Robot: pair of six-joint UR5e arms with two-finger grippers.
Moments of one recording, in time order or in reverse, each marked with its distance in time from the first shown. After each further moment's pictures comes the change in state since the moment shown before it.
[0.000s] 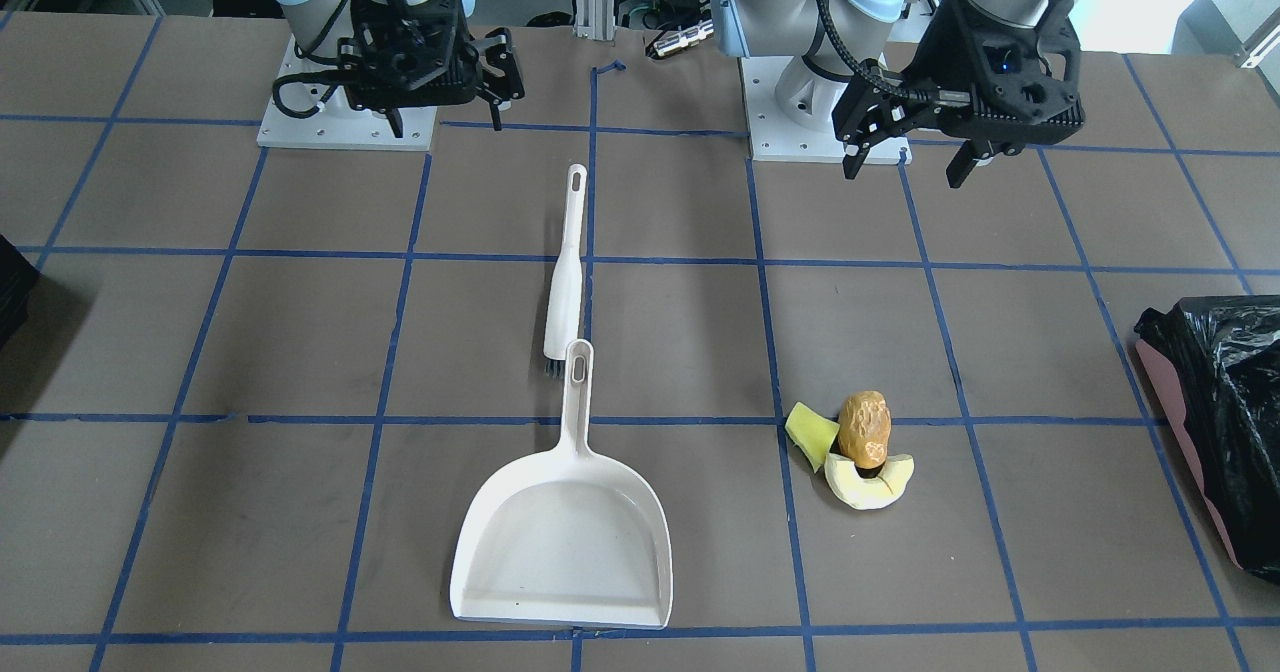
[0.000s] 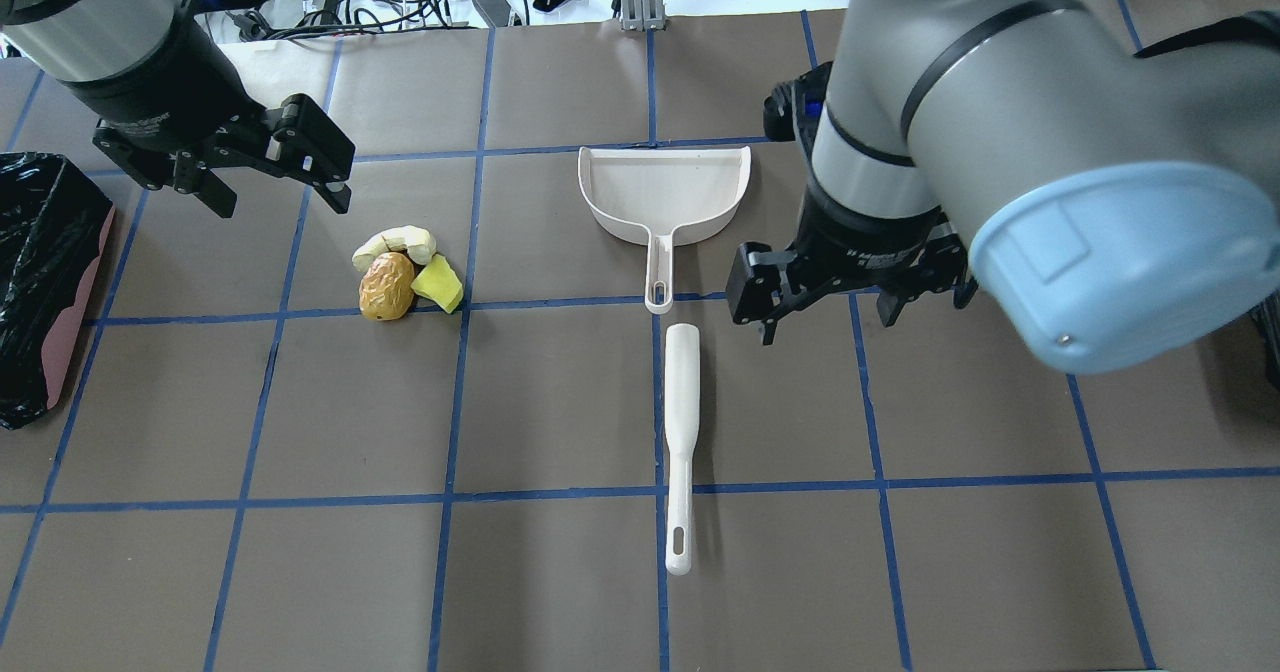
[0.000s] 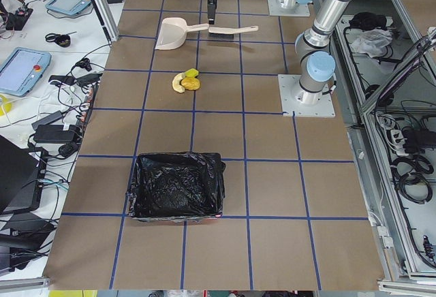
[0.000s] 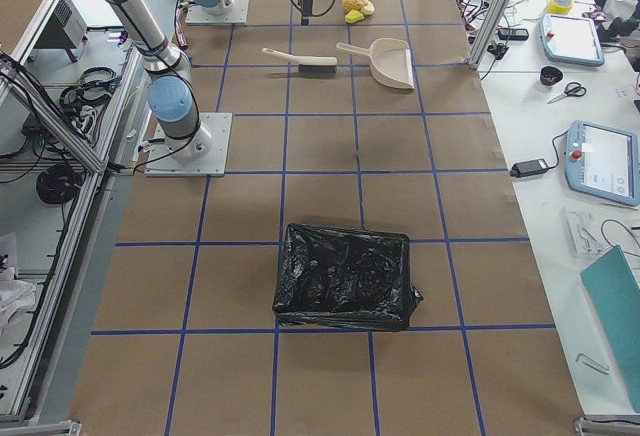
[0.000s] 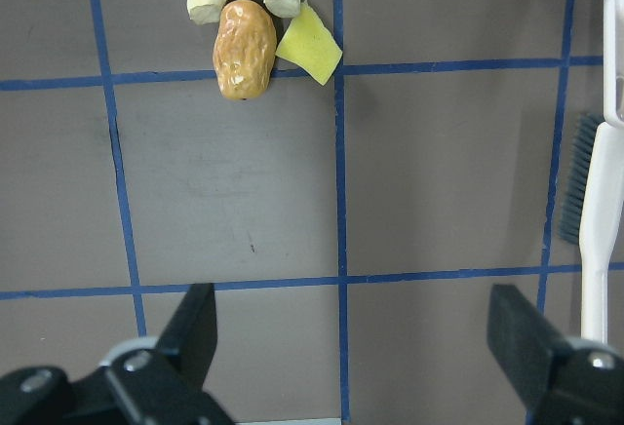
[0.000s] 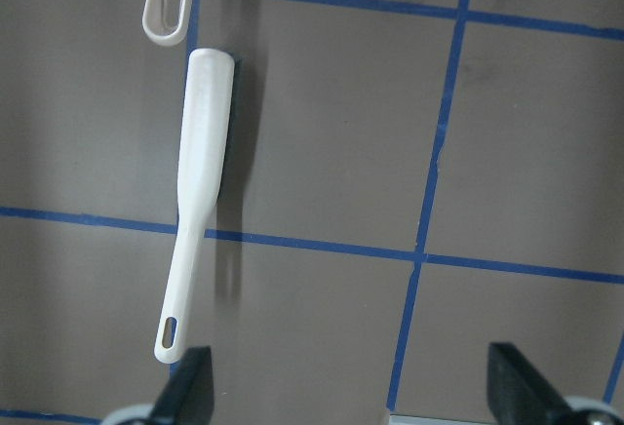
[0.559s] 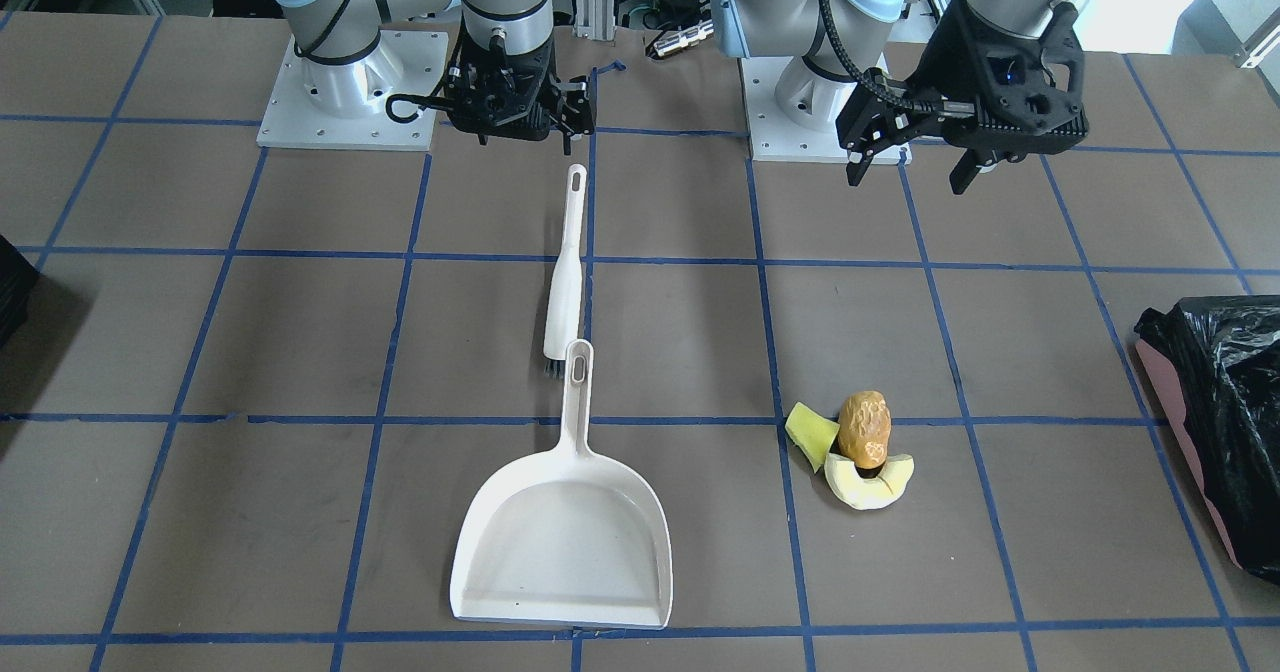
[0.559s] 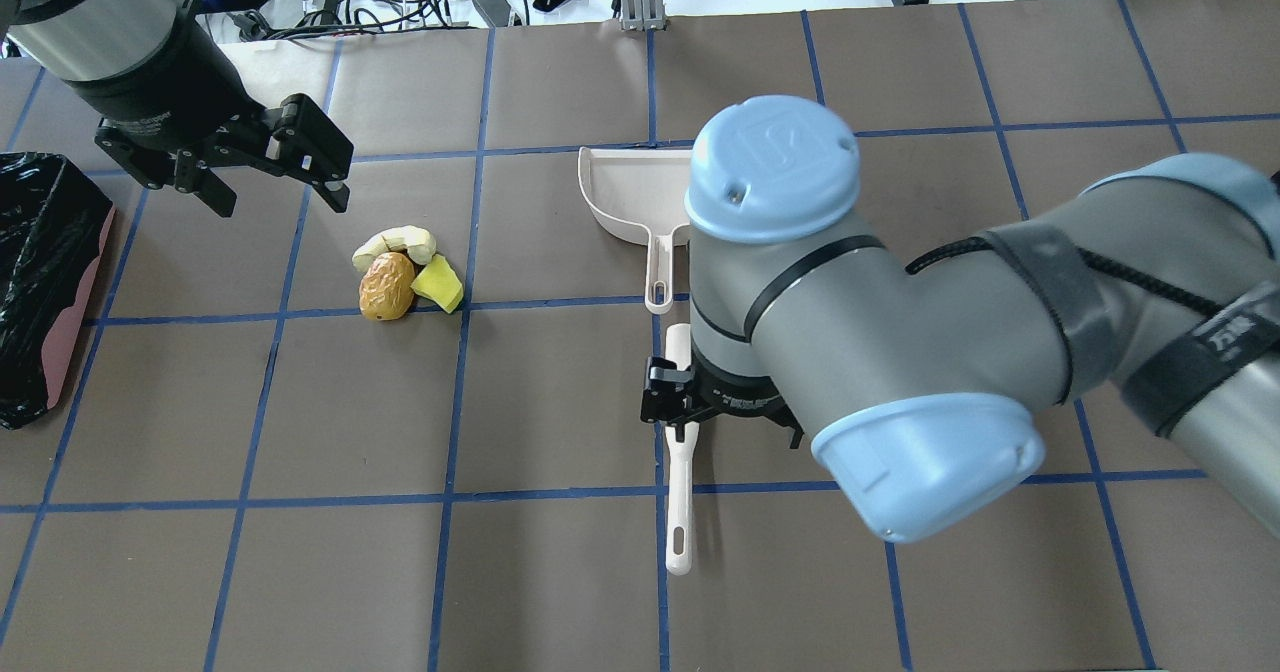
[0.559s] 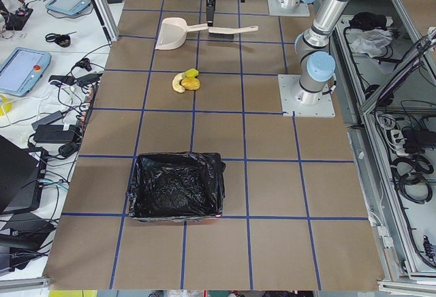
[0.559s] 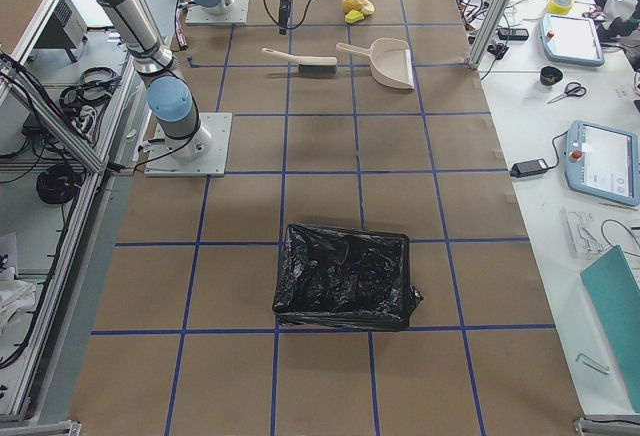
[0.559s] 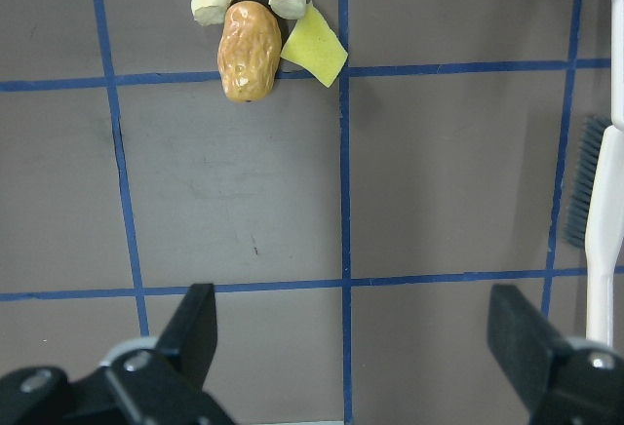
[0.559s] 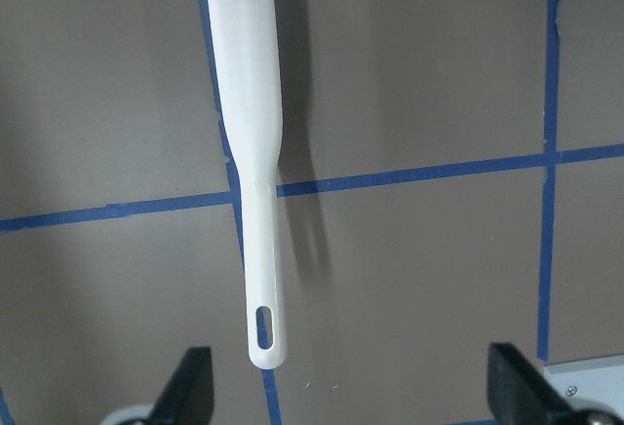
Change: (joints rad) left arm 0.003 -0.004 -0.001 0.004 0.002 0.001; right arm 0.157 0.026 0.185 -0.198 0.023 0.388
